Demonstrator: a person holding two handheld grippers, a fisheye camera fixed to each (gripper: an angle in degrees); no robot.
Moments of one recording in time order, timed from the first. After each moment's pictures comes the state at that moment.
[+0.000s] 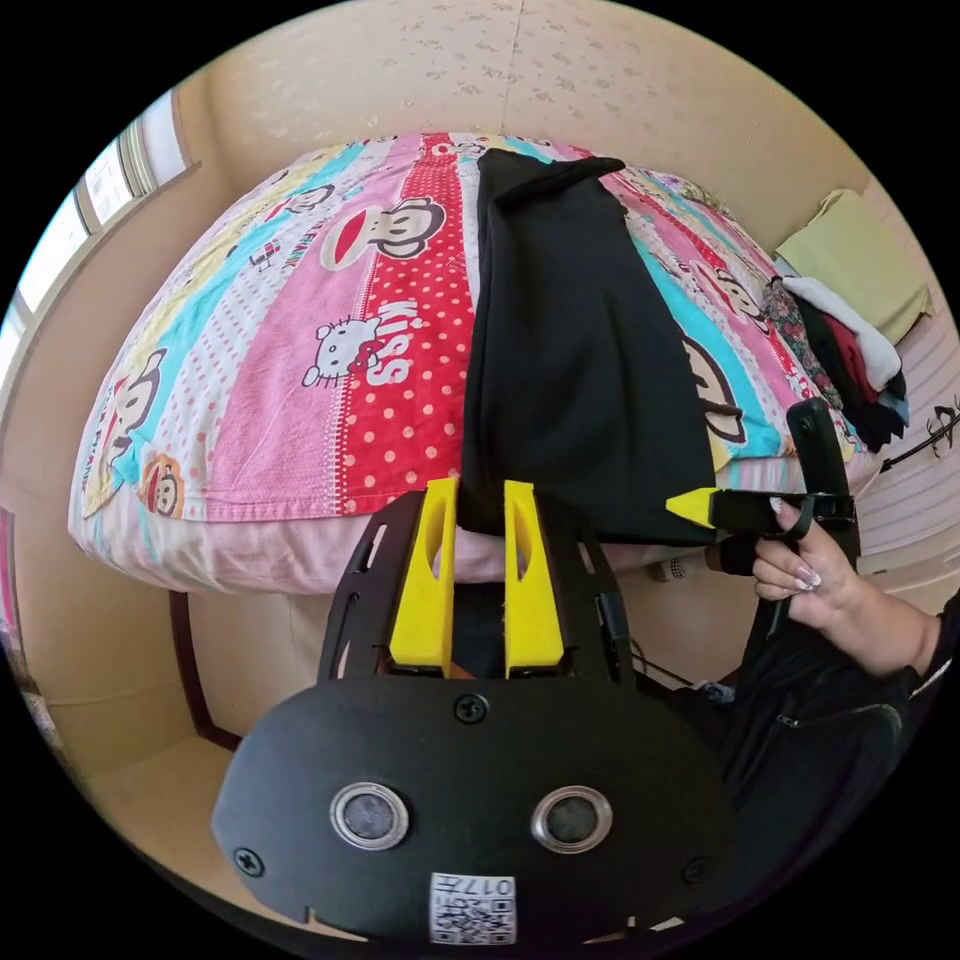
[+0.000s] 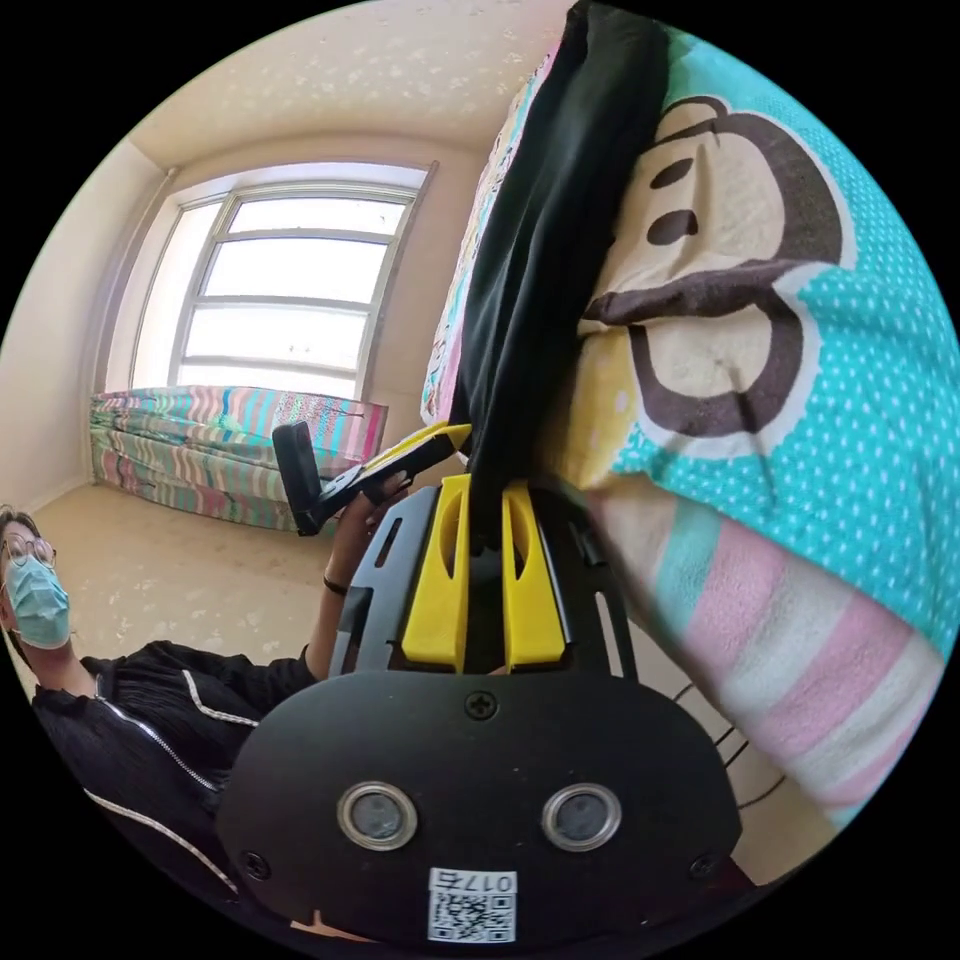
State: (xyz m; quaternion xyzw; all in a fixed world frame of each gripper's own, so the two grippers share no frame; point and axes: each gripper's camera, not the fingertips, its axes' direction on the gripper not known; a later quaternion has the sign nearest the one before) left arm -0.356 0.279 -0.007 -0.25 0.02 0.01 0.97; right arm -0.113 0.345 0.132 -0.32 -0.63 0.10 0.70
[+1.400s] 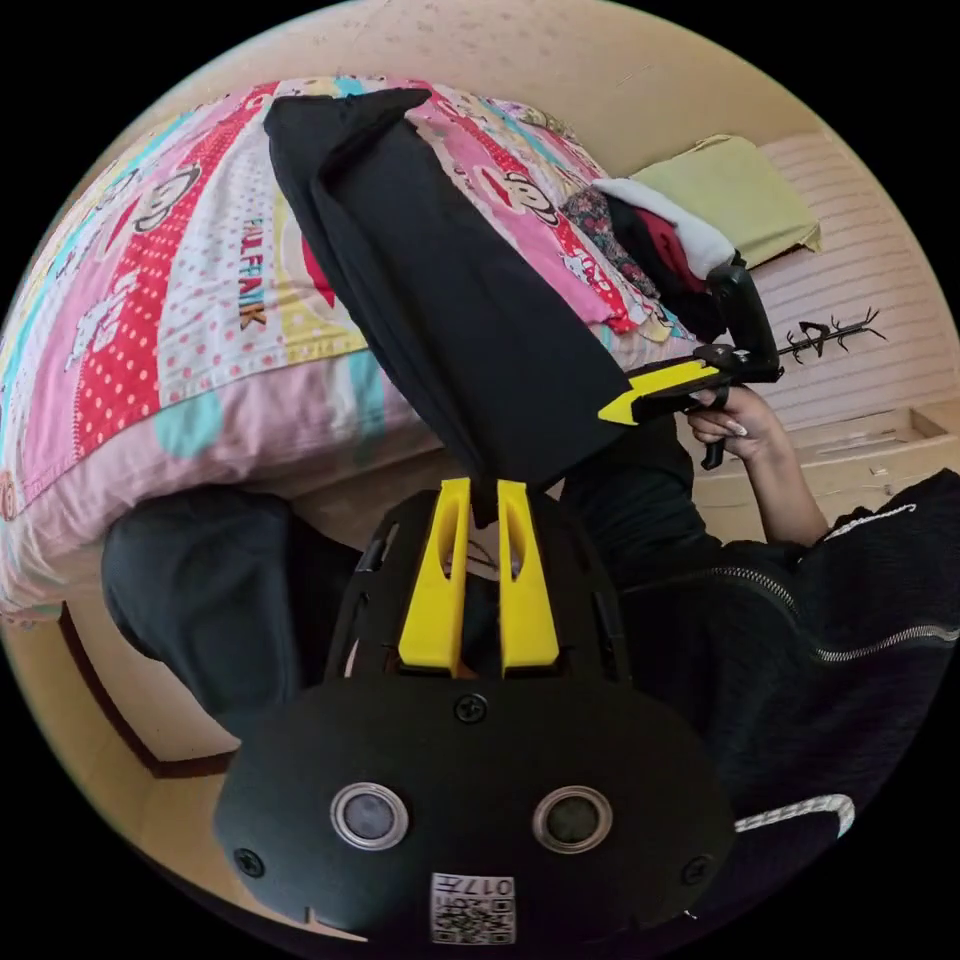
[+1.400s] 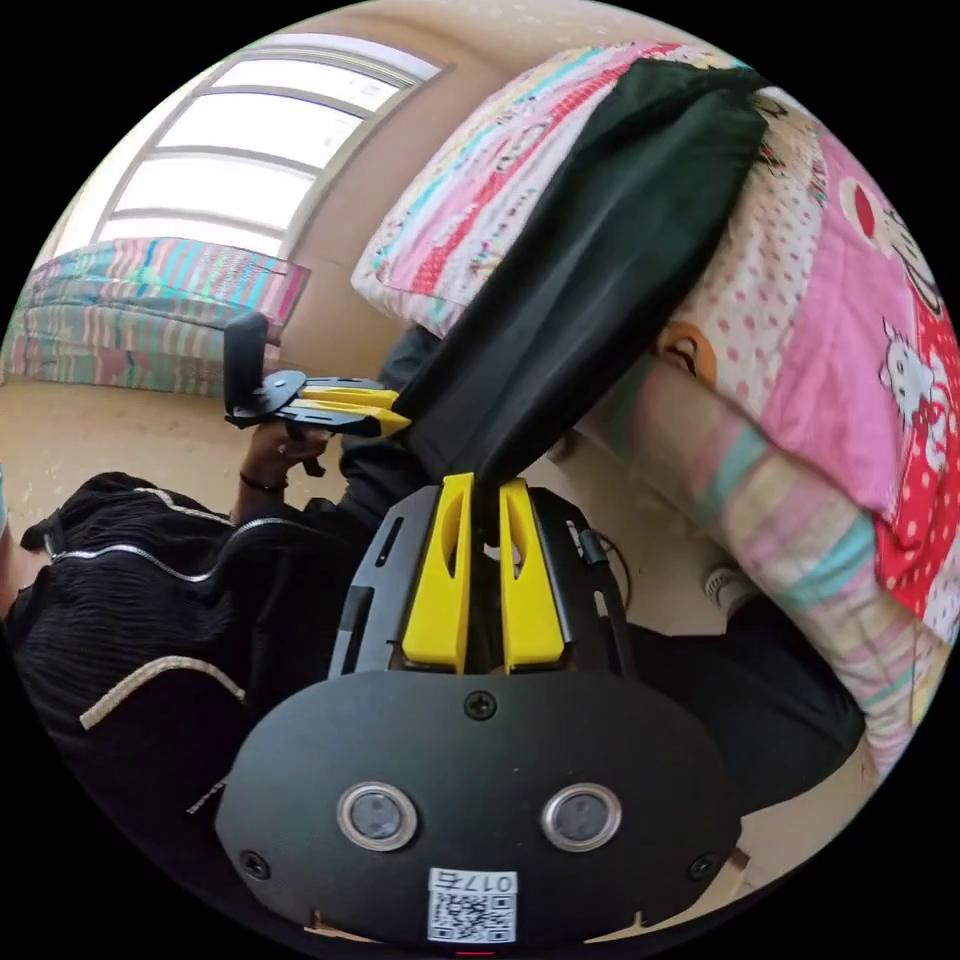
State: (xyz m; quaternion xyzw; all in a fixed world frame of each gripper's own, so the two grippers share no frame) left arm -0.251 0.315 -0.020 -0.39 0.32 0.02 0.86; right arm 0.060 0.342 0.054 -0.46 -0.48 -0.09 0.75
